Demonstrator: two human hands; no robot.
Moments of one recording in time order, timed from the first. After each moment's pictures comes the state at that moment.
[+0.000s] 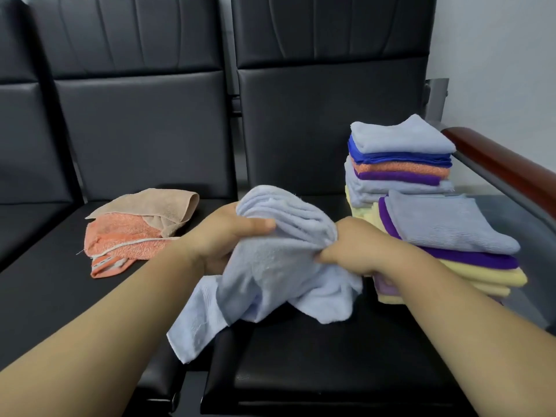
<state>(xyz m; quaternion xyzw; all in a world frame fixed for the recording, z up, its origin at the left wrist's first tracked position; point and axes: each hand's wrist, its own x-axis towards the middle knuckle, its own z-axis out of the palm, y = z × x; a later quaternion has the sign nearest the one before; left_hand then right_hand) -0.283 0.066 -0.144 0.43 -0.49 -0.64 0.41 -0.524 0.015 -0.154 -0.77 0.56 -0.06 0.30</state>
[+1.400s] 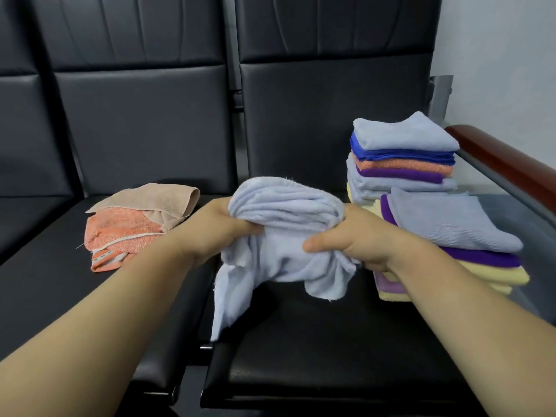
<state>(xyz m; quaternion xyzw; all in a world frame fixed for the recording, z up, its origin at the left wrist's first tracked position) -0.272 0.067 -0.141 0.60 -0.58 -0.39 0.39 -0.524 0.023 -0.146 -0.70 0.42 -0.21 0.54</state>
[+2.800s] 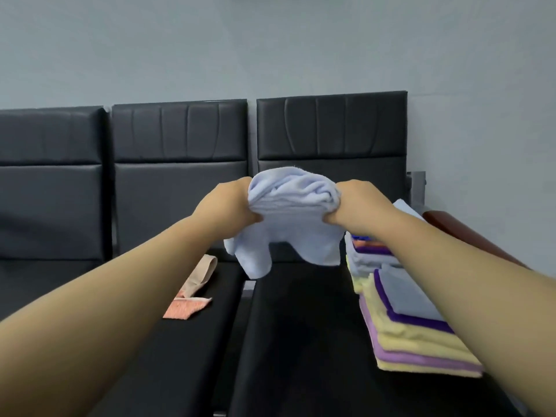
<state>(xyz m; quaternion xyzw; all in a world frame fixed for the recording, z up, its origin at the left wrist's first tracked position) -0.270 0.031 0.016 0.71 -0.68 0.06 0.19 -0.511 -0.020 0.010 -0.84 0.51 -0.19 -0.03</state>
